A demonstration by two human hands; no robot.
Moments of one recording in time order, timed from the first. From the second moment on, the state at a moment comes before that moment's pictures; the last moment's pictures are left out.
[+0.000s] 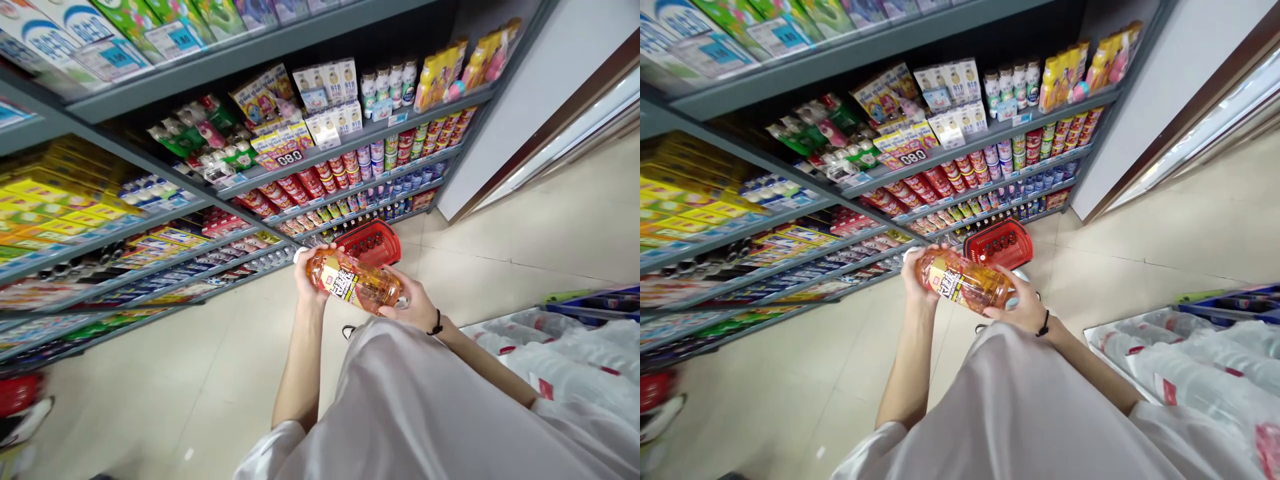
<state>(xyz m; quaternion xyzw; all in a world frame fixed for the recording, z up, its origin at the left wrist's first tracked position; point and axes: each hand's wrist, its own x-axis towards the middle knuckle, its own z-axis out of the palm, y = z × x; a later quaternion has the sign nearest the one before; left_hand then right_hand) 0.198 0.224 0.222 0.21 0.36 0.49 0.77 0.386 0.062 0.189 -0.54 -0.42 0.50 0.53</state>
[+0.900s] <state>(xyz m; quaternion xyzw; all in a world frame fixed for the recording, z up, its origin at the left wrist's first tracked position) 0.295 0.229 0.199 0.21 0.47 0.47 0.72 0.520 0.102 0.173 -0.53 -0.65 0.36 0.40</state>
